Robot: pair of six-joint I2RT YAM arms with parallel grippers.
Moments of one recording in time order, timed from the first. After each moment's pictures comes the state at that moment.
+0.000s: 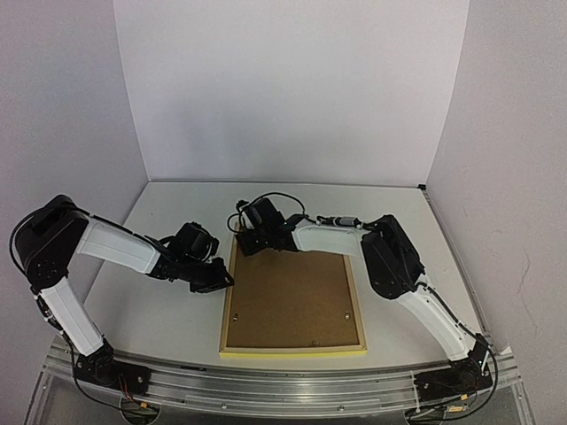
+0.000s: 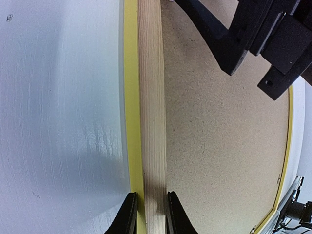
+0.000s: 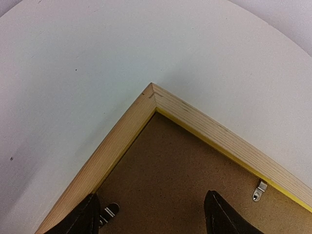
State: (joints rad) left arm -0.69 1.69 0.73 0.03 0.18 -0.80; right arm 0.88 2.67 2.23 -0.28 0.22 0.13
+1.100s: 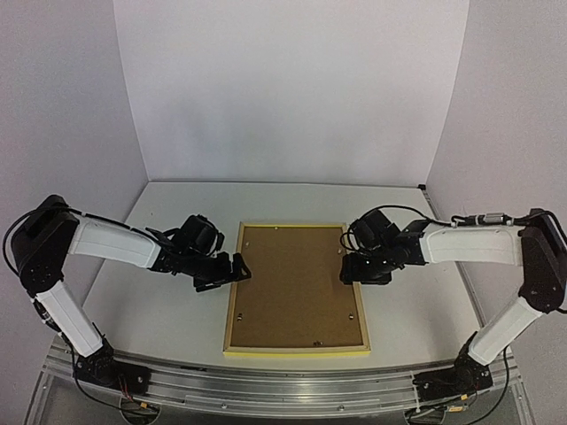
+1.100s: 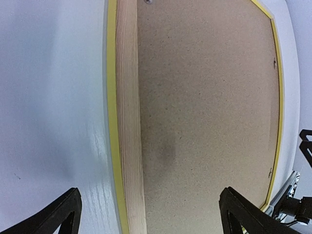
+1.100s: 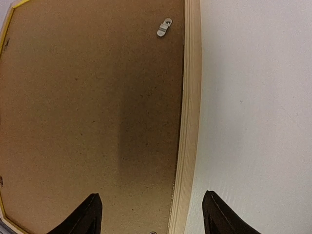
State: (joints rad) left arm -0.72 1.66 0.80 -0.06 0.17 -0.83; right arm 0.74 1.56 0.96 -0.48 0.14 0.65
